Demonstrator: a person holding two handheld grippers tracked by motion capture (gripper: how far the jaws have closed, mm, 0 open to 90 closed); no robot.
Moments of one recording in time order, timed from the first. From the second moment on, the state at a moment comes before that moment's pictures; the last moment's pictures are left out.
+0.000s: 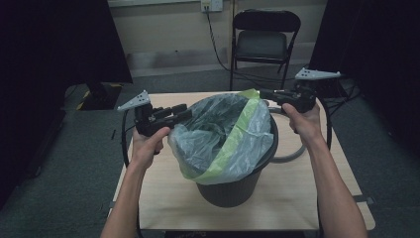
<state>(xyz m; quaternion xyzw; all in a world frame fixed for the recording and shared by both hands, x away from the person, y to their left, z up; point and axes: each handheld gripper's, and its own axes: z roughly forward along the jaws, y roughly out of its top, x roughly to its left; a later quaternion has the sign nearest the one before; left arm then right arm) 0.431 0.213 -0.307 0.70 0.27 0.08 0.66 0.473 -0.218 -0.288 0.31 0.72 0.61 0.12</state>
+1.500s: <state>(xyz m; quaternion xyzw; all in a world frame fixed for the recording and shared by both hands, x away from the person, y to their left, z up) 0.427 0.224 -0.300 0.70 0.27 0.08 0.66 0.471 -0.189 -0.273 0.30 0.73 0.60 0.12</state>
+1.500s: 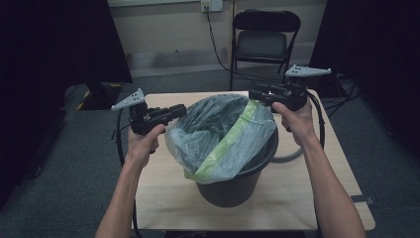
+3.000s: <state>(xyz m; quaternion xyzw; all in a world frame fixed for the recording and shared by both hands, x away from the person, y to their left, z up) 0.444 0.209 -0.301 0.70 0.29 0.07 0.65 0.491 -0.145 -0.257 0.28 0.80 0.52 0.12</state>
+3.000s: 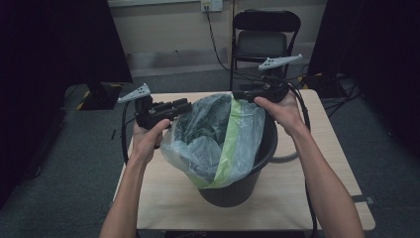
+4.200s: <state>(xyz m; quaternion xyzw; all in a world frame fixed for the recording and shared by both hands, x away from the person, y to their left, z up) 0.426 0.216 -0.306 0.69 0.29 0.08 0.66 0.486 -0.160 -0.264 0.28 0.77 0.56 0.12</state>
